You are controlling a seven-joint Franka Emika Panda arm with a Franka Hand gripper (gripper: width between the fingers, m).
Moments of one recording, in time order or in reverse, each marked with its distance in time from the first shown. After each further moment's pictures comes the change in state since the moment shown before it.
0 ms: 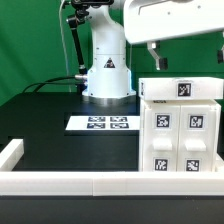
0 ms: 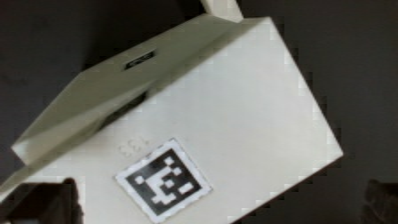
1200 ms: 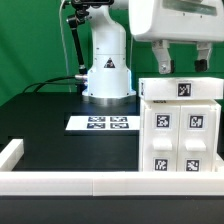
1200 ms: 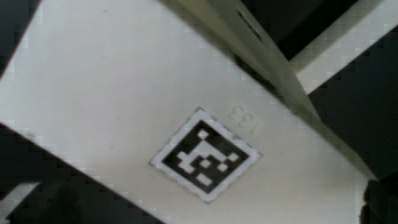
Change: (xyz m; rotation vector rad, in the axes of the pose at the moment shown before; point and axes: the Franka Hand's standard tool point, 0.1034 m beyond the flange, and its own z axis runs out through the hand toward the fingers) arm 0.000 0.010 0.009 -0.093 0.023 -1.349
